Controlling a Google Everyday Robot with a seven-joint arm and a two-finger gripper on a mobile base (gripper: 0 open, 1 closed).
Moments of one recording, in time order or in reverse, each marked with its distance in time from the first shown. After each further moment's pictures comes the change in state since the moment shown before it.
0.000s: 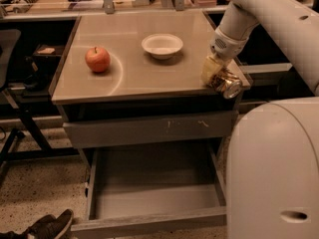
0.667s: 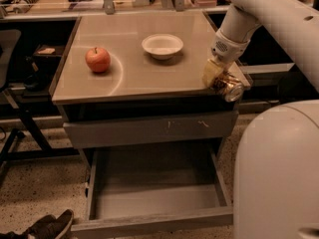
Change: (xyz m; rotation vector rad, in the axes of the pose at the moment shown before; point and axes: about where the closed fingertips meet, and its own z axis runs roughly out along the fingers) arm 0.011 0.007 -0.002 0.004 0.008 0.003
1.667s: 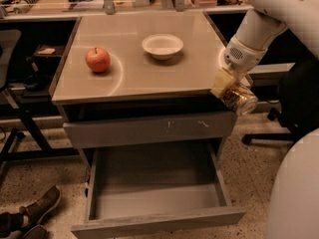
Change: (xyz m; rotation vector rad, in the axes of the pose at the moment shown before) arm 0.052 0.029 -0.016 -0.071 0.015 0.078
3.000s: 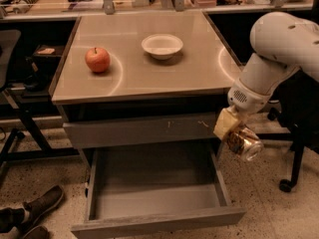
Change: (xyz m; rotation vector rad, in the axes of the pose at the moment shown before) arm 0.087 0.055 0.057 -0.092 0.087 0.078
